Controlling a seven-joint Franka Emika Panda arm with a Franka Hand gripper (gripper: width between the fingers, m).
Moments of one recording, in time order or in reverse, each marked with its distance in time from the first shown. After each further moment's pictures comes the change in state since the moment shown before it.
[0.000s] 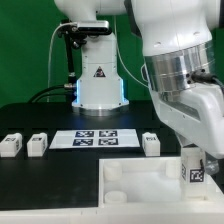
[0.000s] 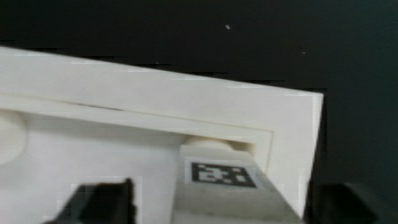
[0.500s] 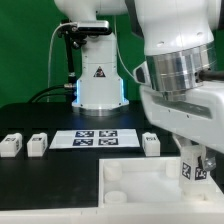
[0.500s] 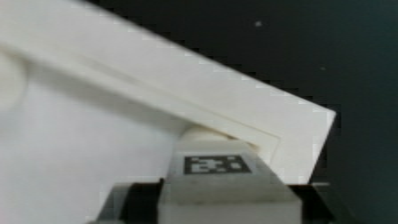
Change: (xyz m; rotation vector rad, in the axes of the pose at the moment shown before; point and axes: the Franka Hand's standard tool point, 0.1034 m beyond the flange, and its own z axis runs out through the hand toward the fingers) arm 0.000 0.000 -0.001 -0.003 0.004 0.030
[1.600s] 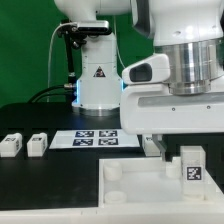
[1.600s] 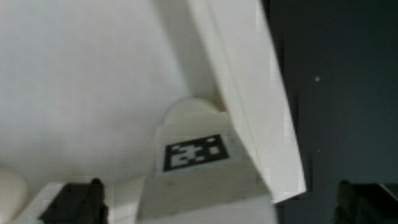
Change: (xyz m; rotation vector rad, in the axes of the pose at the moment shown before) arm 0.004 0.002 -0.002 -0.075 0.099 -1.162
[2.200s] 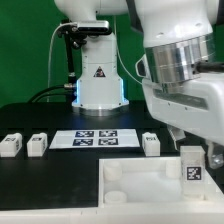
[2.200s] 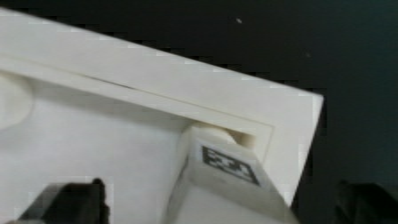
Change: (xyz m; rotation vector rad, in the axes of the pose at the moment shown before) arm -0.002 -0.003 -0.006 0.072 -0.054 0.908
